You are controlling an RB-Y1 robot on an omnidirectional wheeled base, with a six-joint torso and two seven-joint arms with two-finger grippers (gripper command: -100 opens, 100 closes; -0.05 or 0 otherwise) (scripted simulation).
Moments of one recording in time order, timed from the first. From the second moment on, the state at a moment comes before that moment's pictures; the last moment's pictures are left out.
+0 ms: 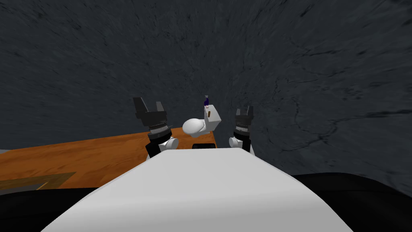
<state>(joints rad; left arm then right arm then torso) 0.50 0.00 -0.05 -2.37 0.12 -0.61 -0.17 0.49 0.00 -0.03 -2.24 -0.03 -0.55 -0.09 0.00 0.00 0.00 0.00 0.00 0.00</state>
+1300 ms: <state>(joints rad) 0.50 0.00 -0.05 -2.37 0.12 -0.61 -0.17 0.35 -0.23 -0.03 -1.96 0.23 -0.45 0.24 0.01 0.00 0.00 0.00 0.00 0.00</state>
